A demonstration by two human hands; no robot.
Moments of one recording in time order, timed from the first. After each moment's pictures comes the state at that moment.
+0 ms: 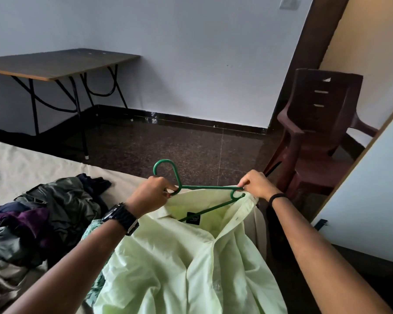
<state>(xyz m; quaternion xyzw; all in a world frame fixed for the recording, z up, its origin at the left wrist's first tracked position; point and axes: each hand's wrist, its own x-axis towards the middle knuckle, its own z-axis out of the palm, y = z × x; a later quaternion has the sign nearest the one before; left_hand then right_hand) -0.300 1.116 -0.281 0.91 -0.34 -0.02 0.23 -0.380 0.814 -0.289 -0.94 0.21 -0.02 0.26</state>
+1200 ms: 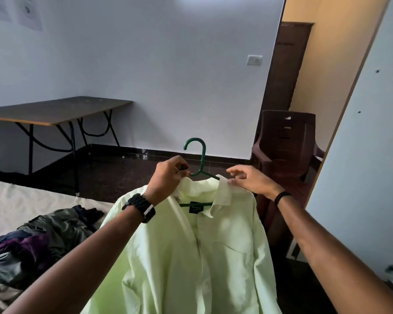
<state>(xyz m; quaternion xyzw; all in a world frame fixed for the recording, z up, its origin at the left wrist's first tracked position) -0.371 1.063 -0.163 0.79 -0.36 0.13 0.48 -0.477 0.824 -0.156 -0.93 0.08 -0.12 0.34</state>
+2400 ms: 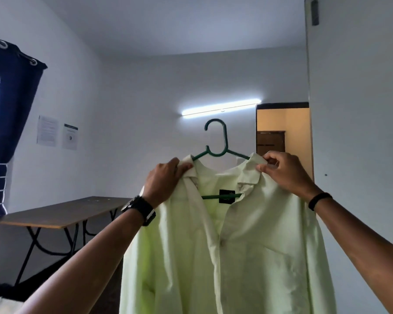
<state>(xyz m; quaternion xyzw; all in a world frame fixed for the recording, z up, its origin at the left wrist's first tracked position) -0.445 1.093 0.088 0.75 -0.37 0.42 0.35 -0.623 0.837 0.112 -0.84 0.01 -0.52 0.15</state>
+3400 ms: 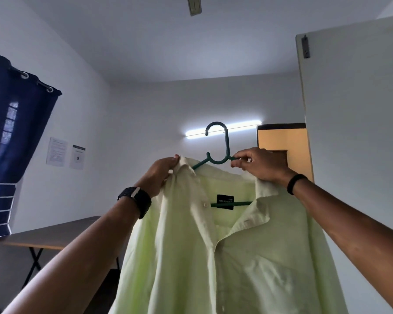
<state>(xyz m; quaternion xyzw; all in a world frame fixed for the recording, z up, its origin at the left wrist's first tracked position) -0.482 1.127 0.159 0.62 -0.36 0.04 0.70 -0.633 0.908 0.185 -0.89 -0.05 -0.43 0.11</state>
